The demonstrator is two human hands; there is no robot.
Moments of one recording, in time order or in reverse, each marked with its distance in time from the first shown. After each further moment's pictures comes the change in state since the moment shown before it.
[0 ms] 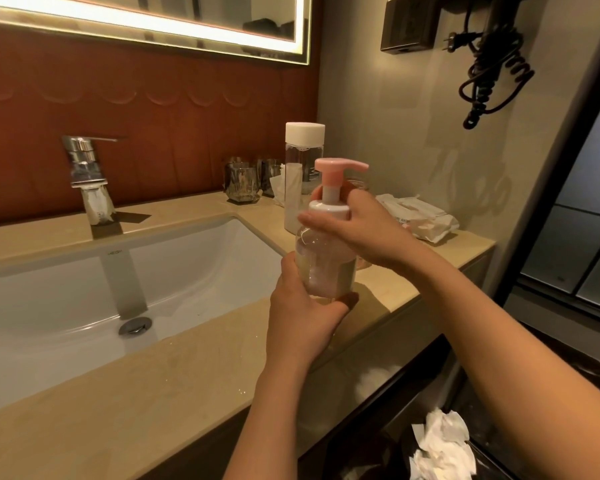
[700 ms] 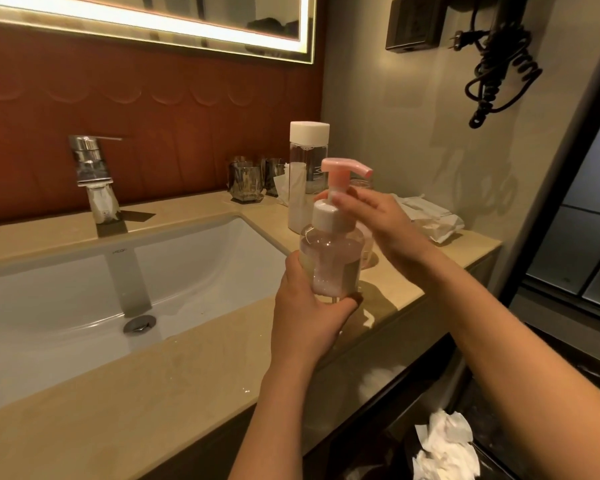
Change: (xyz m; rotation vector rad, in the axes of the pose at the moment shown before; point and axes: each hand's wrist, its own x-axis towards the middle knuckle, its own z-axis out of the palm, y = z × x) left_hand -0.002 0.000 0.001 0.040 0.029 0.046; right_hand -0.007 0.007 -0.007 0.210 0.009 -0.011
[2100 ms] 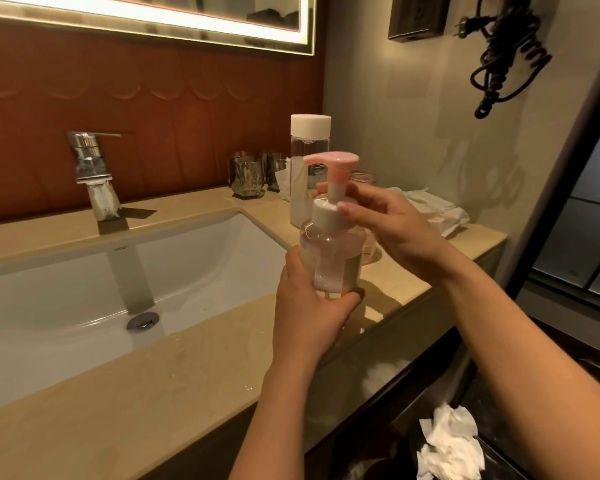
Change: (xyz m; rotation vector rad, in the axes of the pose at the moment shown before) left_hand 0.002 -0.002 0.000 -0.001 0.010 0.015; right_hand -0.005 0.008 -0.009 0.098 -0.094 -0.034
